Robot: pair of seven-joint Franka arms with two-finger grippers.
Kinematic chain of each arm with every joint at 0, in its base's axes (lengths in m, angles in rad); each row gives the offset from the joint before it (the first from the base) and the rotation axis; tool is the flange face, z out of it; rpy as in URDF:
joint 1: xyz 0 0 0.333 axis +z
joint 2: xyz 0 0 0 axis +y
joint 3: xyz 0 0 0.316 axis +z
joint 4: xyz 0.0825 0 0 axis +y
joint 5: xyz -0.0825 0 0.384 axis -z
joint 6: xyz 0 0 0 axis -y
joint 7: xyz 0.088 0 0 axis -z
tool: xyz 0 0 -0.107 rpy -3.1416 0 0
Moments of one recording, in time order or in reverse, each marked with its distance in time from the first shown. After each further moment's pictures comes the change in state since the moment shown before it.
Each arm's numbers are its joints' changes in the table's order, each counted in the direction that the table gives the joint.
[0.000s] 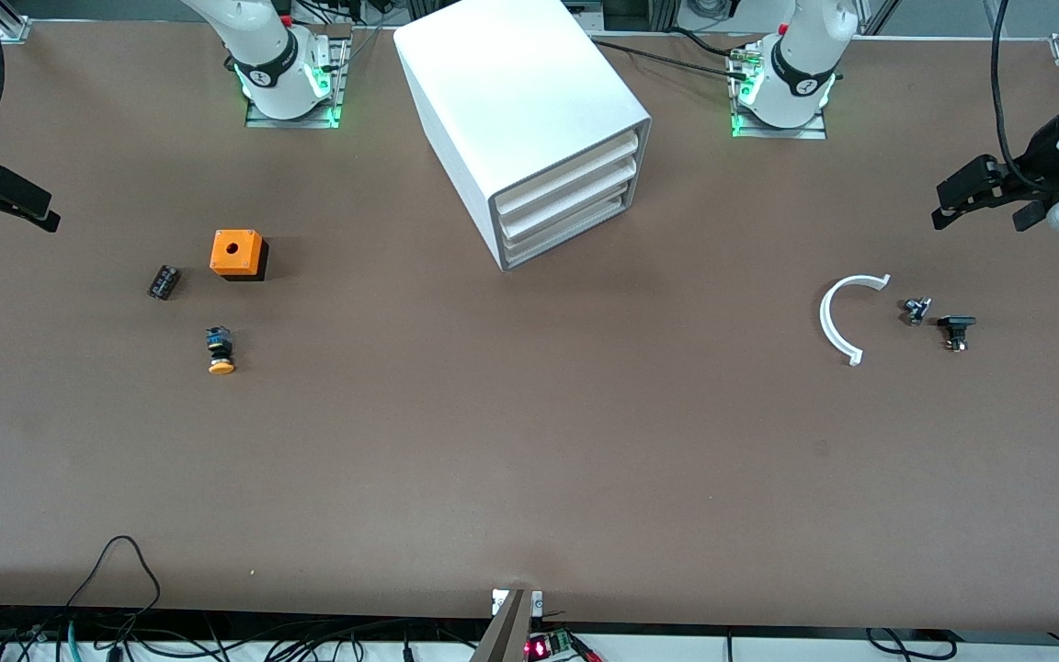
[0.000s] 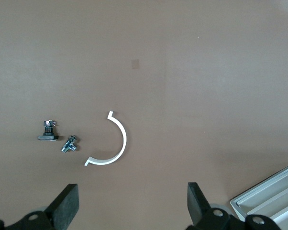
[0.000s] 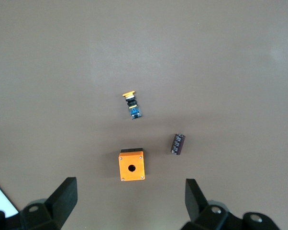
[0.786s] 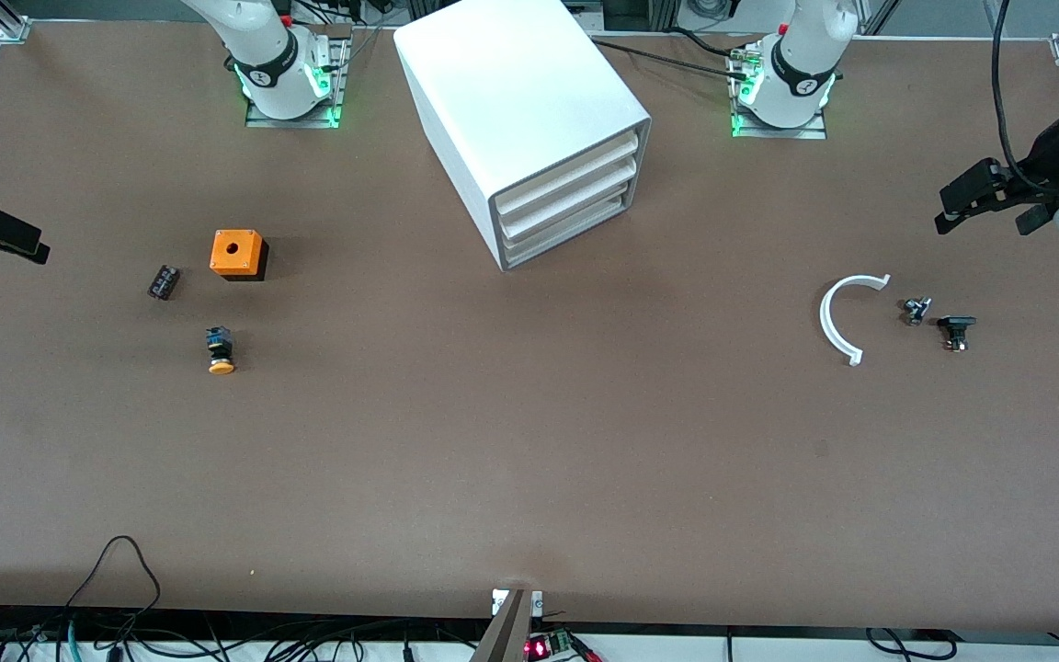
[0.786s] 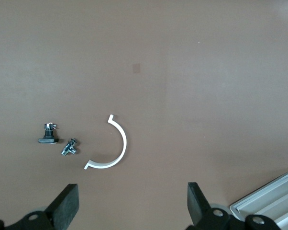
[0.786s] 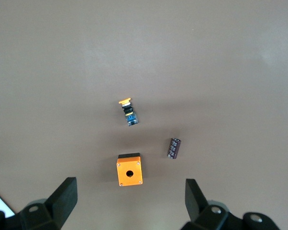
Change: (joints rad) left arm 0.000 0.000 0.003 0.004 0.000 0.017 -0.008; right arm -0.004 0.164 0.000 -0.236 0.000 -0.109 0.007
